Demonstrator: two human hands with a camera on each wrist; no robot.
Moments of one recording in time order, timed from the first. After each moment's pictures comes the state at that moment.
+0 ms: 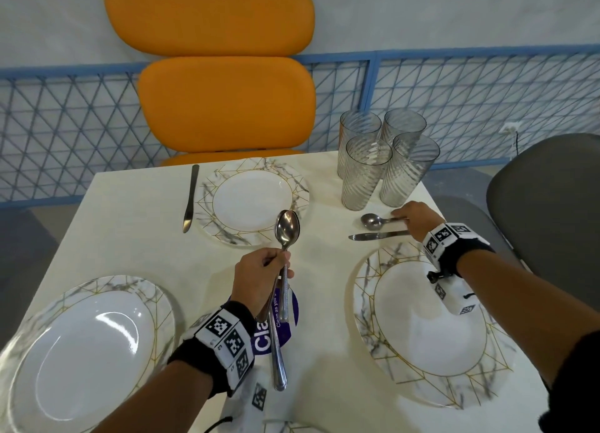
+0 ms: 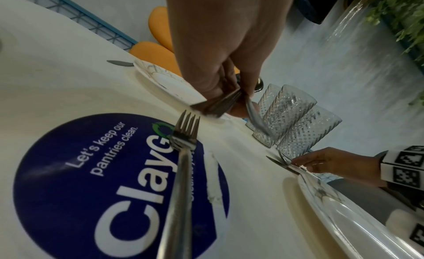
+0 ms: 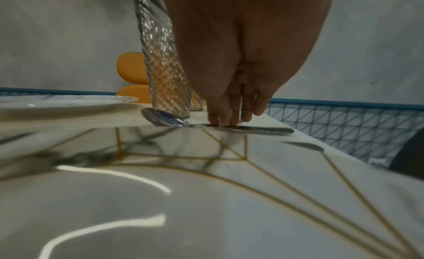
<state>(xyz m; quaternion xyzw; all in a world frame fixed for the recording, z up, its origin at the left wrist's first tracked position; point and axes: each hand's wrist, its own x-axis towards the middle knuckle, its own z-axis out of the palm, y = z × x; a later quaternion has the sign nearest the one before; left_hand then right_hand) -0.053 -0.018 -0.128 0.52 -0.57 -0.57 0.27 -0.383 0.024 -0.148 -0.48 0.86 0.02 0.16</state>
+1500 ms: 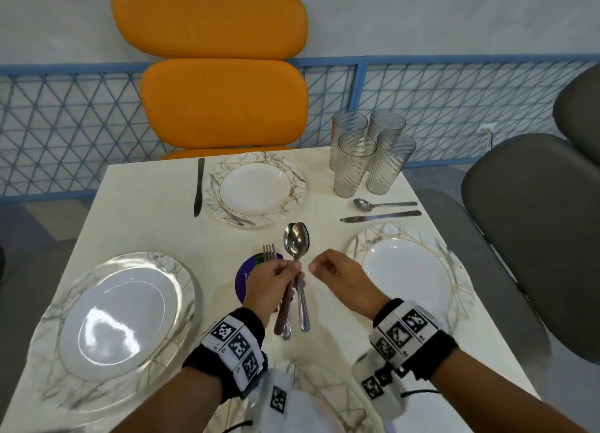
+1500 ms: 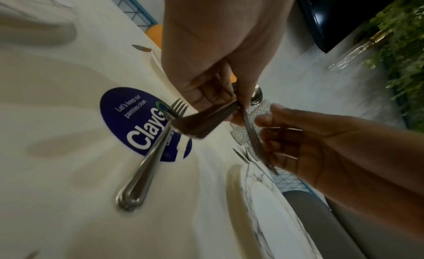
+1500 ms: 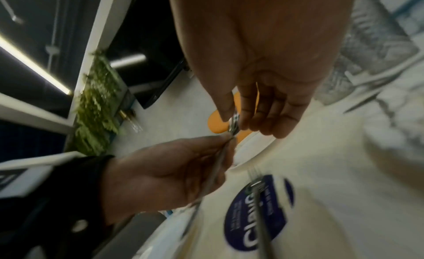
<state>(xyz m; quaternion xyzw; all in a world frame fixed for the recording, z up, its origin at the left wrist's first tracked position) -0.022 0.049 -0.102 0.50 -0.55 -0.63 0.22 -0.153 0.118 -0.088 -0.47 0.73 -0.34 0.37</state>
